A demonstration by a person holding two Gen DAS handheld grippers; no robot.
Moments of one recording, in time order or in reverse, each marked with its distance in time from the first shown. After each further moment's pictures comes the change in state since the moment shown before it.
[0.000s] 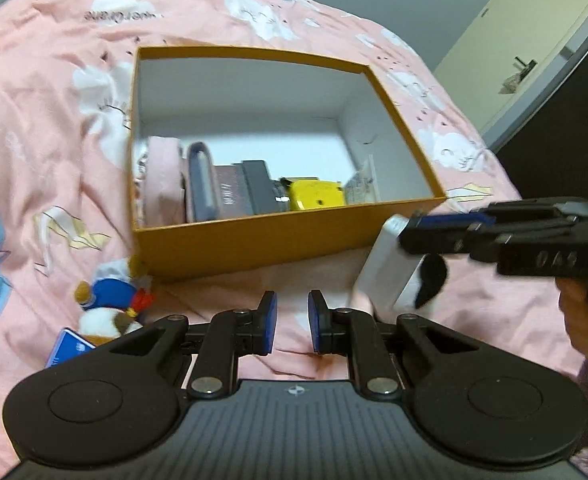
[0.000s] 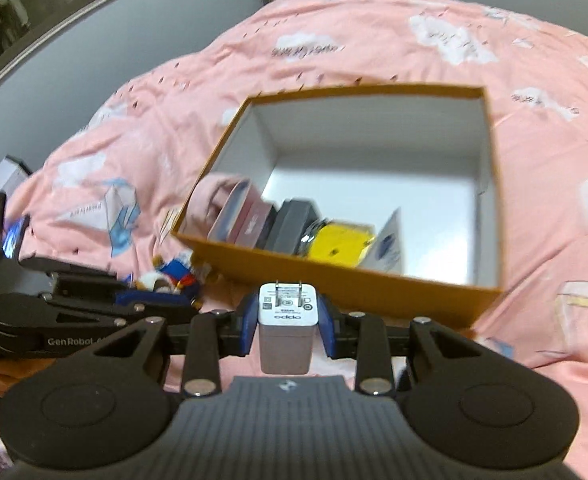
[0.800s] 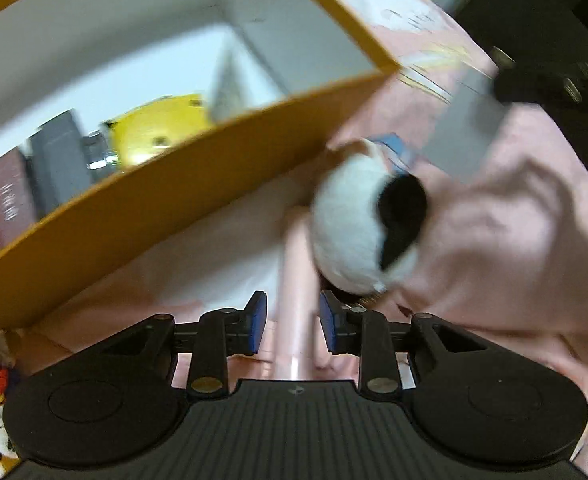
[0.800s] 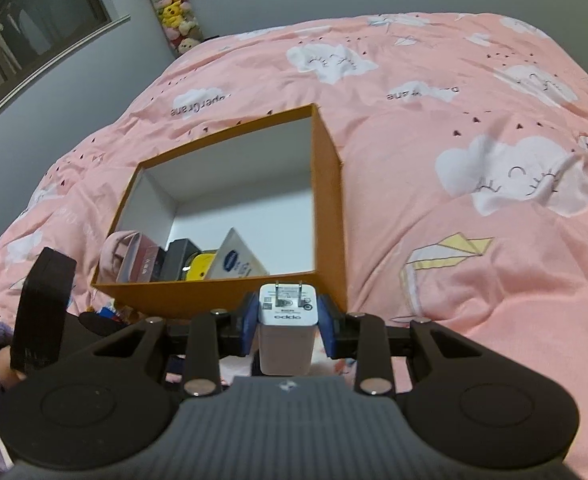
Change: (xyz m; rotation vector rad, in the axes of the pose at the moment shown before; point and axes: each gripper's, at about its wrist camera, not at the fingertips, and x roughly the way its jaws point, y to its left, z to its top) left arm 0.134 -0.066 0.018 0.236 0.324 -0.043; right arm -0.059 -0.085 -0.031 0.210 -0.128 -0.142
